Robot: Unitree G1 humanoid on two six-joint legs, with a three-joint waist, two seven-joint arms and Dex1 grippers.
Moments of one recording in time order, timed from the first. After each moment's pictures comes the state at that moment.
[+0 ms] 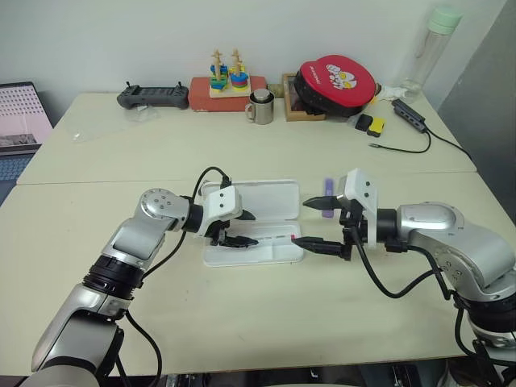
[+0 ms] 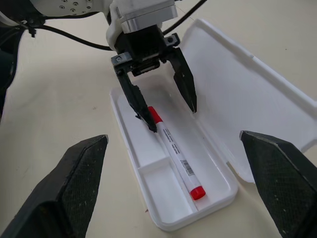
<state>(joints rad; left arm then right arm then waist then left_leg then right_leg) -0.61 0.69 -0.30 0.15 -0.16 0.26 -1.23 -0.48 -0.68 0.14 -0.49 0.56 0.87 0.77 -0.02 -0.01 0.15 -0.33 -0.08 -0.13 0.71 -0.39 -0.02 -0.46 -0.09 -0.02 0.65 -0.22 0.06</state>
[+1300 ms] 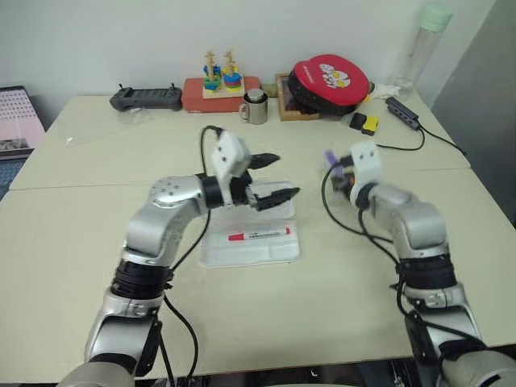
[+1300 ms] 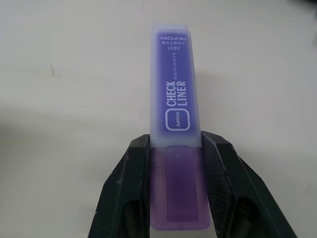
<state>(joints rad) -0.60 0.49 -0.02 -0.15 -0.45 0.52 -0.91 -0.74 -0.33 0.02 -0.06 0.18 0.88 0.29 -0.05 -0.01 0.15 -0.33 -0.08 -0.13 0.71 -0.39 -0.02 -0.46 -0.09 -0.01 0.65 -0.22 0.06</state>
